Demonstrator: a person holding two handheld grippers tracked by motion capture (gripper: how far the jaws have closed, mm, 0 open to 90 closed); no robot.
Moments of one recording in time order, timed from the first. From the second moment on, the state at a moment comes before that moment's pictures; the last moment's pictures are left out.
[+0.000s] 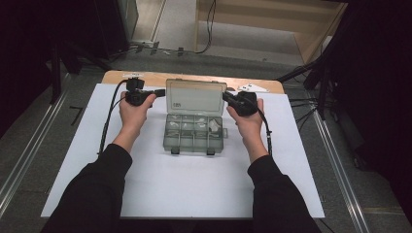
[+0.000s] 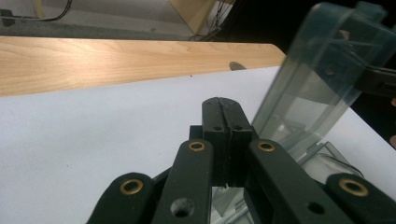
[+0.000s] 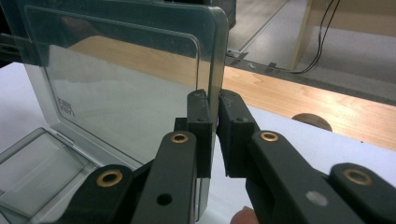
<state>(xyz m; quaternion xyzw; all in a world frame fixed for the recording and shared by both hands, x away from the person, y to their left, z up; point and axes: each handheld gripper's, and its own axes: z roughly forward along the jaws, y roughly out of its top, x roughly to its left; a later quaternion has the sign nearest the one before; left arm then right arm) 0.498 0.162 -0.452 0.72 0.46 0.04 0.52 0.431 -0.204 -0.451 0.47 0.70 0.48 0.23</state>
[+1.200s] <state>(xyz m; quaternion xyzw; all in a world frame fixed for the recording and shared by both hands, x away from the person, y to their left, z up) 0.493 0.147 -0.445 0.72 0.42 0.03 0.54 0.414 -0.213 -0.454 0.45 0.71 0.50 0.20</state>
